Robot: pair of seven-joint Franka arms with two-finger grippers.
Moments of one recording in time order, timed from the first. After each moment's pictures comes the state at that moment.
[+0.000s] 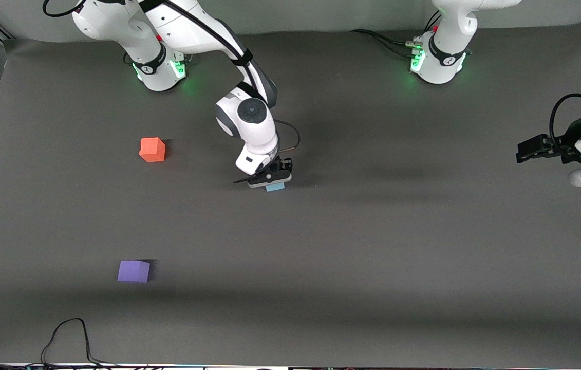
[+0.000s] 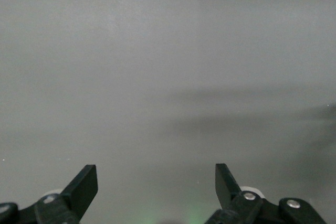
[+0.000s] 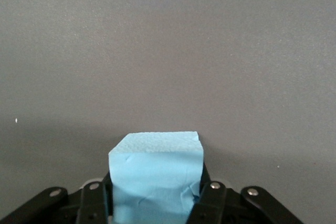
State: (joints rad) left arm -0.01 0.08 0.00 -1.60 -0.02 1.57 0.03; right arm 0.94 0.57 -0.17 -2.00 0.04 2.67 0.62
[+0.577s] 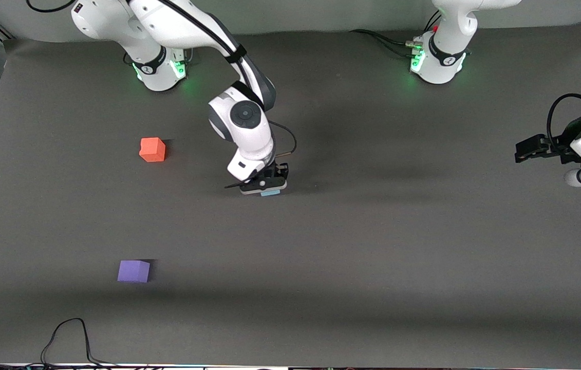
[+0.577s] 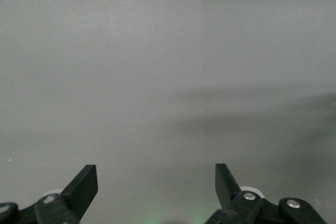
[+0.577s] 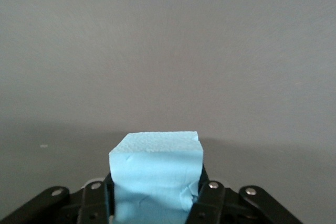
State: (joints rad) left arm -0.01 0.08 -0.01 -1.60 0.01 1.56 0.03; right arm 0.88 0.46 -0.18 -1.86 0.08 2.40 0.58
